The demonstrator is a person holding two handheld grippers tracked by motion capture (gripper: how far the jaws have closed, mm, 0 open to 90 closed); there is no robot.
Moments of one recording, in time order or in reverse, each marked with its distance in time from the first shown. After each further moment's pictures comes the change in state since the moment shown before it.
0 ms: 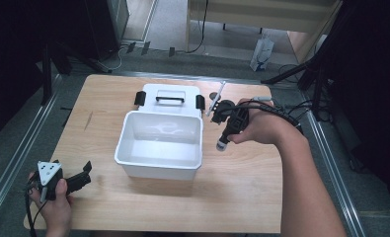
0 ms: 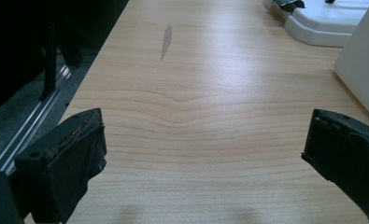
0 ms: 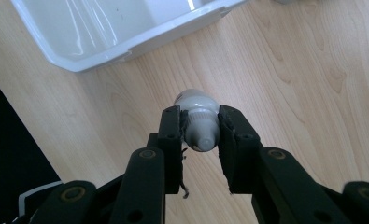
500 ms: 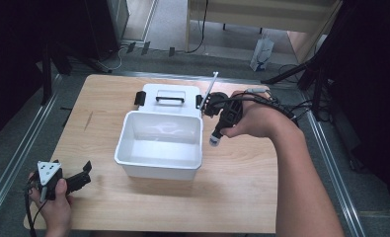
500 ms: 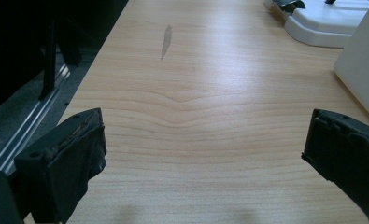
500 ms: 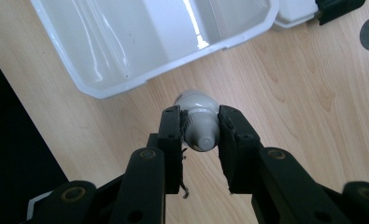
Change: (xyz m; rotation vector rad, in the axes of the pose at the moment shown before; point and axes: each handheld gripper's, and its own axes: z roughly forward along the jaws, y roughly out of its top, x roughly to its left) left arm 0.001 0.000 0.000 0.004 -0.002 0.001; right arm 0.006 0.022 -0.020 -0.027 0.004 -0.016
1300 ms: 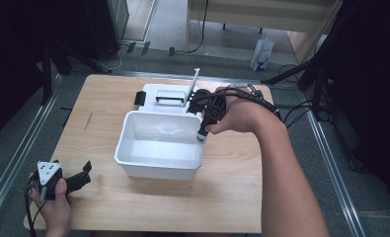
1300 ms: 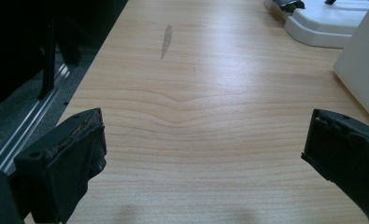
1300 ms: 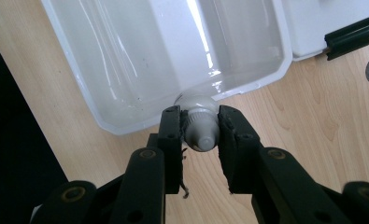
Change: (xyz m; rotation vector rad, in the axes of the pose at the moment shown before) left arm 0.000 0.000 0.000 -0.003 -0.001 -0.007; right arm 0.010 0.034 0.004 0.000 0.018 -0.056
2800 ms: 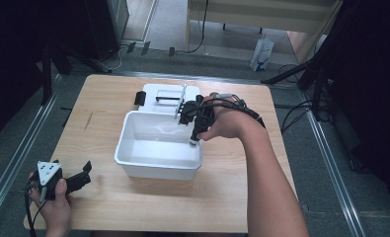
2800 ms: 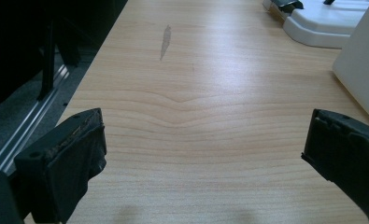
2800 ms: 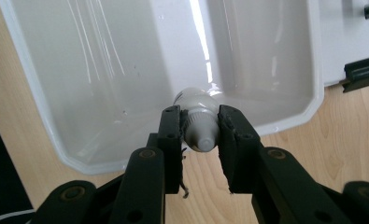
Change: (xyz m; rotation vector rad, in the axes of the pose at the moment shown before) left arm 0.000 0.000 0.000 -0.003 -0.004 0.002; right arm 0.002 0.012 0.050 -0.006 -0.019 -0.133
